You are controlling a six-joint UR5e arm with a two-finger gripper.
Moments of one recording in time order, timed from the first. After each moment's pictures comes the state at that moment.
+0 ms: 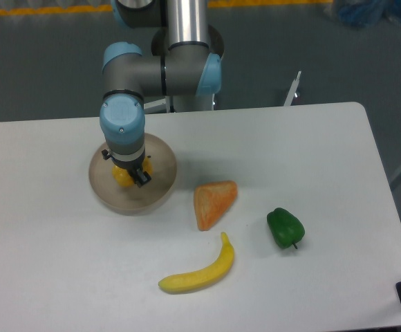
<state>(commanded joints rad) 1.81 -1.83 -1.79 -1.27 1.49 0.98</state>
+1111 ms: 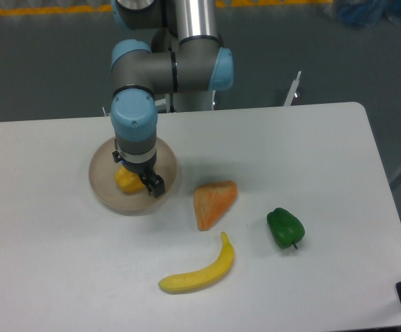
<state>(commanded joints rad) 1.90 -1.81 -1.72 -1.24 1.50 0.98</state>
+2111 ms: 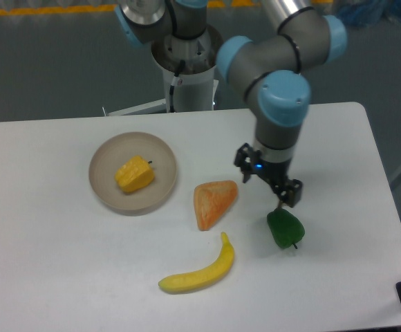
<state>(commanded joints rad) 2.33 -1.94 -1.47 -1.21 1.54 1.36</state>
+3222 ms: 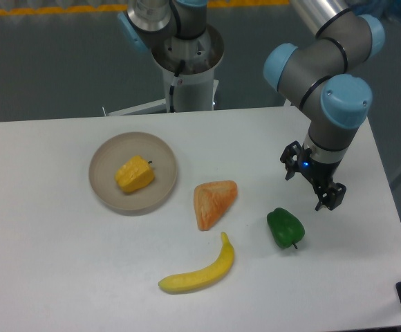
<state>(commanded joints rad) 2.39 -1.94 -1.48 -1.22 1.52 1.57</state>
